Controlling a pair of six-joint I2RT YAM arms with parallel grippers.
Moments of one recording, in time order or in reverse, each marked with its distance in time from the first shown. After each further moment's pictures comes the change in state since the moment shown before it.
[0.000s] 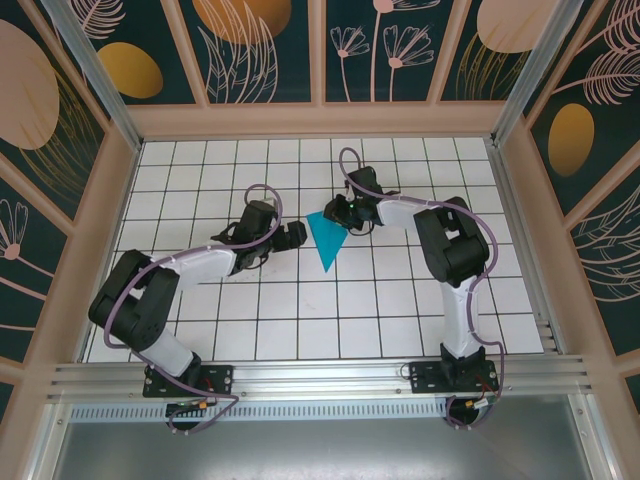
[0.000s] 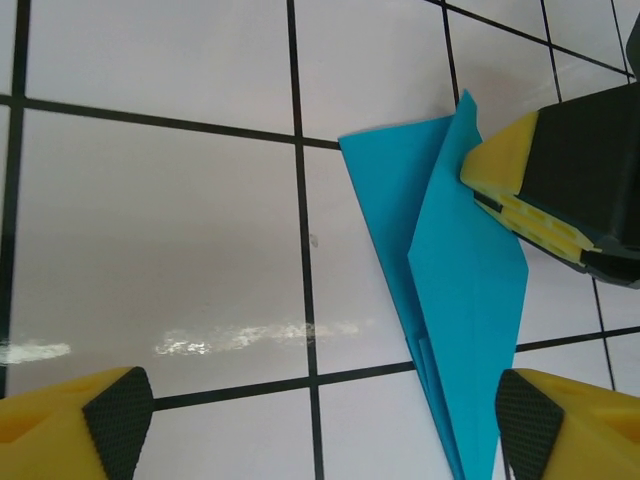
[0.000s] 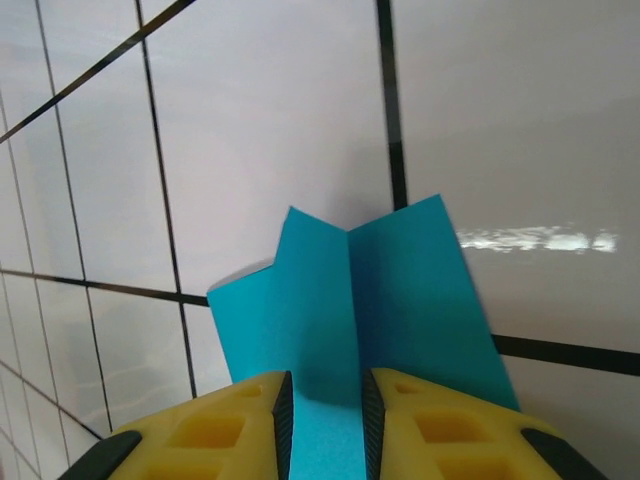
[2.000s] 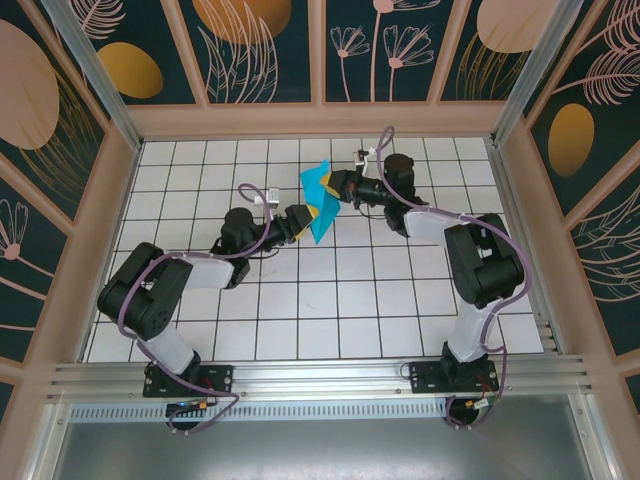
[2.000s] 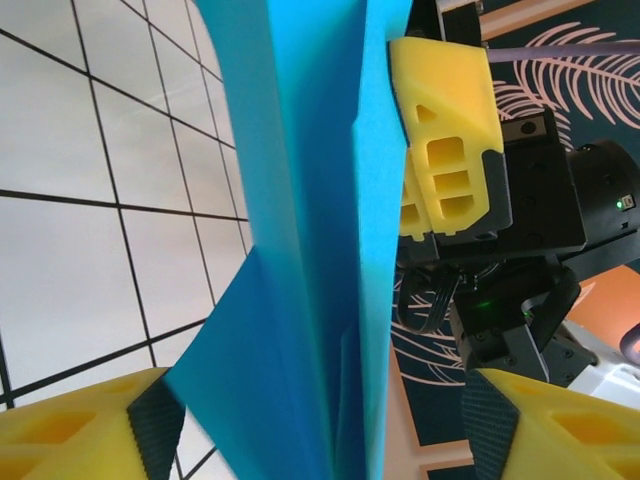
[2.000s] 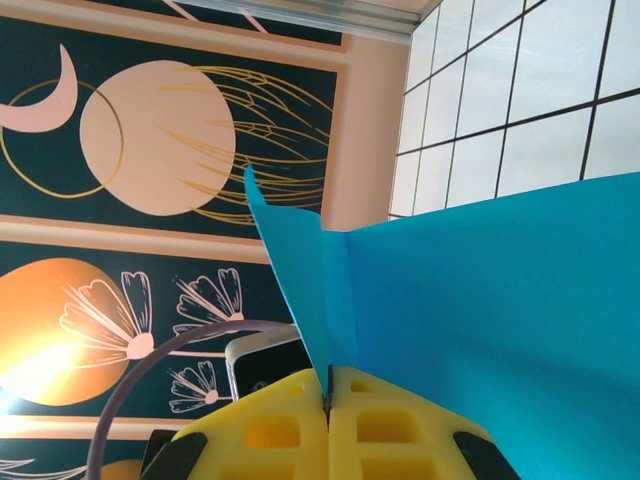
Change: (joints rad) left arm 0.041 0.070 -0.177 0.939 0.528 -0.536; right arm -0.082 -0.253 -0.258 0.778 -0.478 0.513
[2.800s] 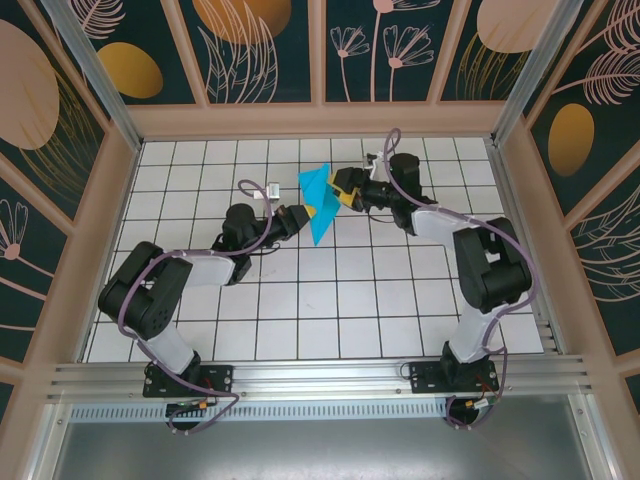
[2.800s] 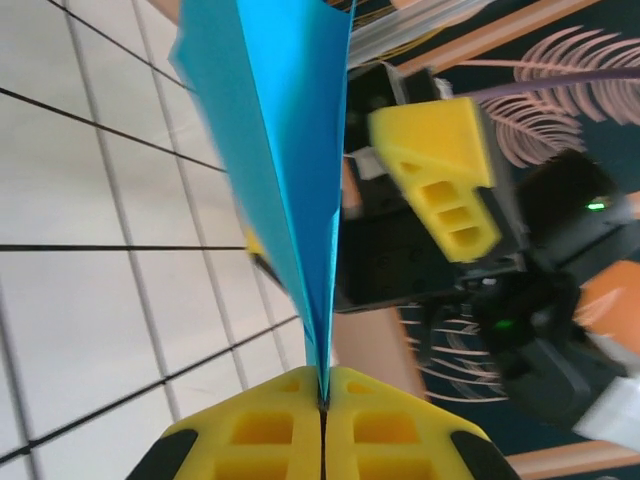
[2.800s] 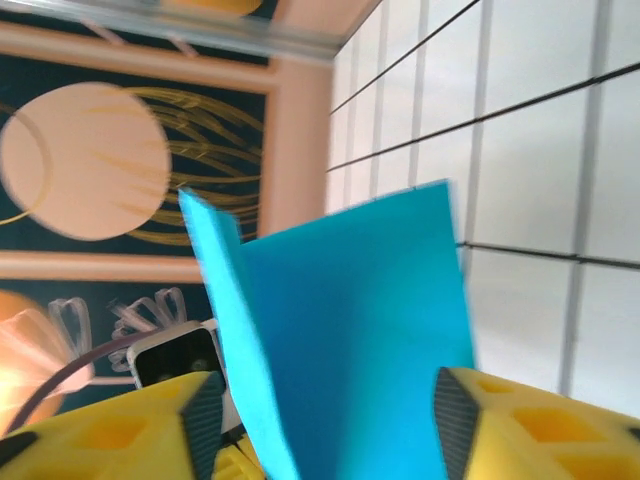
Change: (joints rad) left arm 0.000 -0.004 0.043 -0.087 -0.061 0.120; right arm -0.048 -0.071 -0.011 -0.281 0.082 -0.198
